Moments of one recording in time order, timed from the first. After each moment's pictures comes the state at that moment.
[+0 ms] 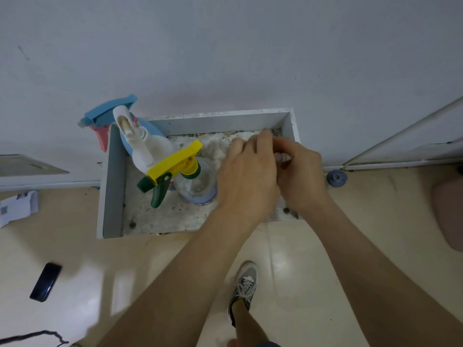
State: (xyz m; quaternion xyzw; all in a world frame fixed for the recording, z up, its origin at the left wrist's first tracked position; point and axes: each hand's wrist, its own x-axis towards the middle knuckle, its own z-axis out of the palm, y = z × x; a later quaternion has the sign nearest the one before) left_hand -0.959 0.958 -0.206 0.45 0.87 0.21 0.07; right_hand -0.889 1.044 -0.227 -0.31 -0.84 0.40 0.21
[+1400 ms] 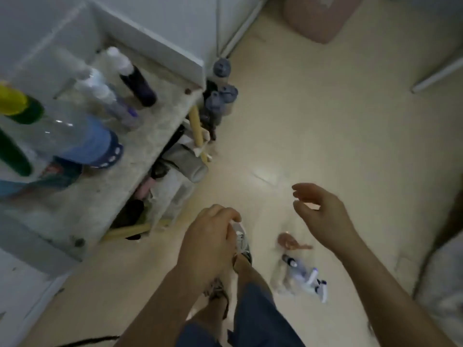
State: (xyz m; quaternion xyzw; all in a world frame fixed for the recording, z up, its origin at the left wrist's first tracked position) left_hand -0.925 0.732 -0.319 0.72 0.58 0.09 0.38; right_hand -0.695 0.728 -0.310 -0.77 -0.45 0.41 0.20
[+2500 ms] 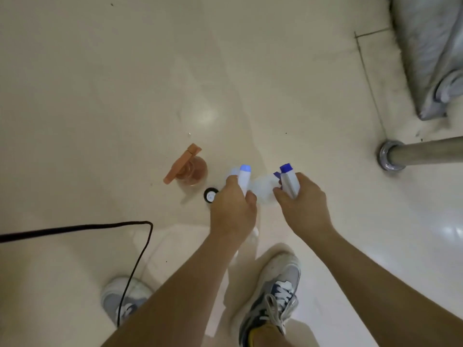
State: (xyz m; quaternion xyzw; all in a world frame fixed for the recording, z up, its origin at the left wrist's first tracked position) left_hand -0.590 0.454 -0.804 0.77 0.42 -0.19 0.44; right_hand -0.518 0.340 -0.795 -0.91 -0.01 0.30 0.28
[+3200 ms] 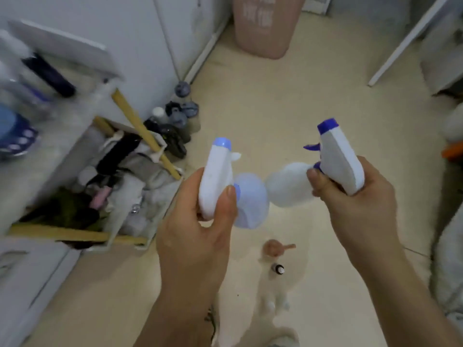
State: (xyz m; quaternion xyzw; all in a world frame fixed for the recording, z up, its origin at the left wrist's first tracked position) left_hand -0.784 0.615 -0.287 0.62 0.59 0.38 0.34; right_hand -0.593 0.584 -0.287 -0.75 -0.34 0.26 0.51
